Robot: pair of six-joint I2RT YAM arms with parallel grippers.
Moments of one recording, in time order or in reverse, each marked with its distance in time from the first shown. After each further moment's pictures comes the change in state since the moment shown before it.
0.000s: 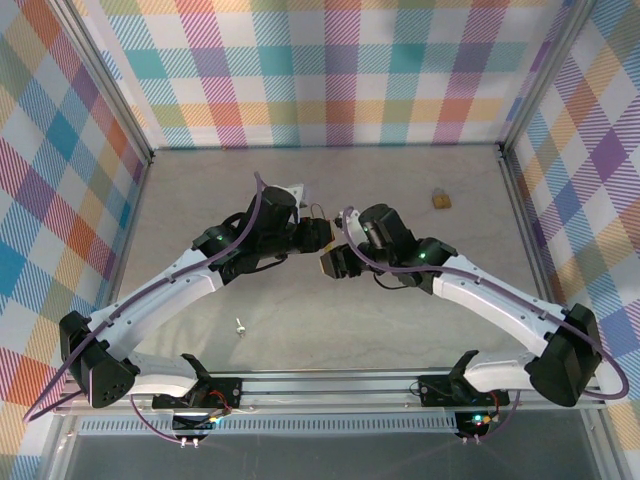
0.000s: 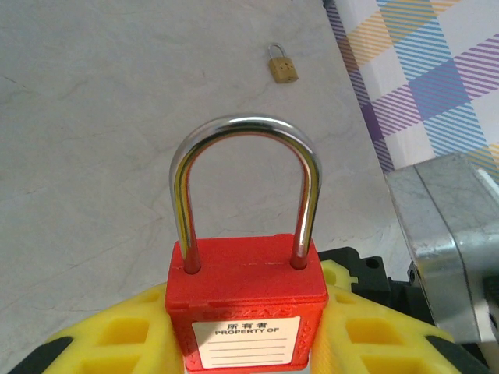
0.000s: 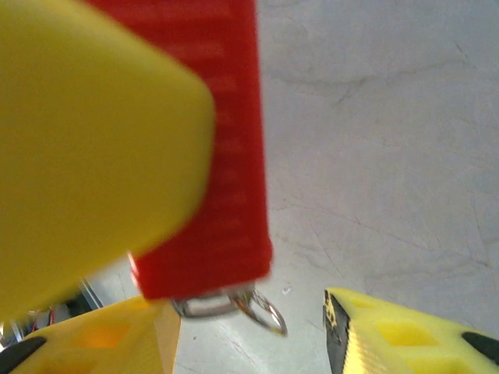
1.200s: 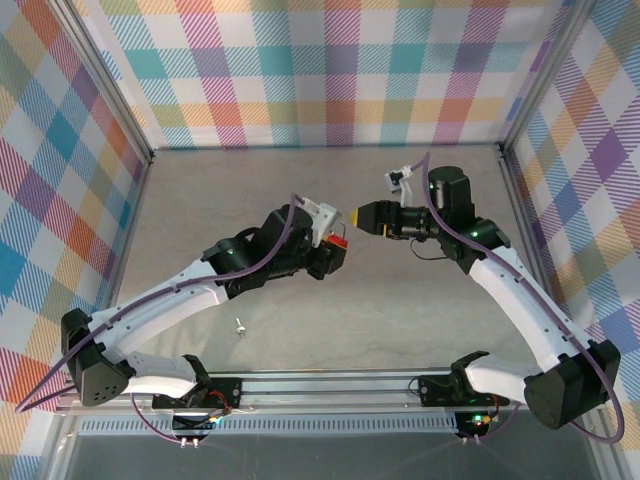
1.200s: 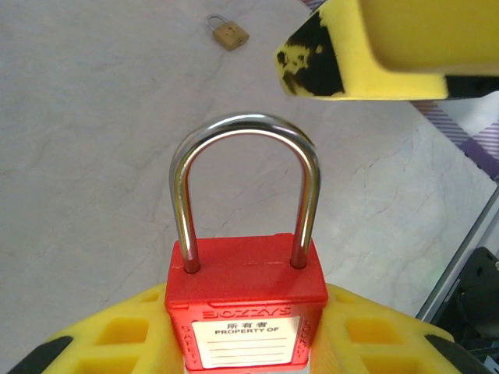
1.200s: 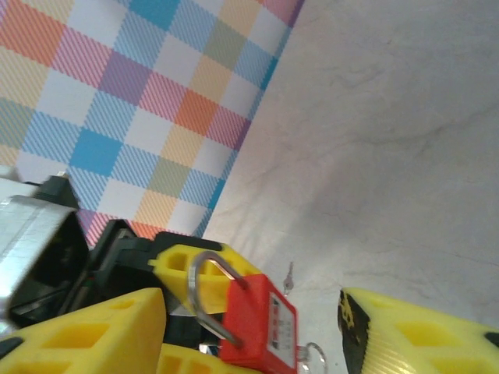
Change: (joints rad) left arm -0.145 -0.005 -0.023 0.008 -0.066 0.407; right arm -0.399 -0.105 0.058 0.052 -0.558 0.283
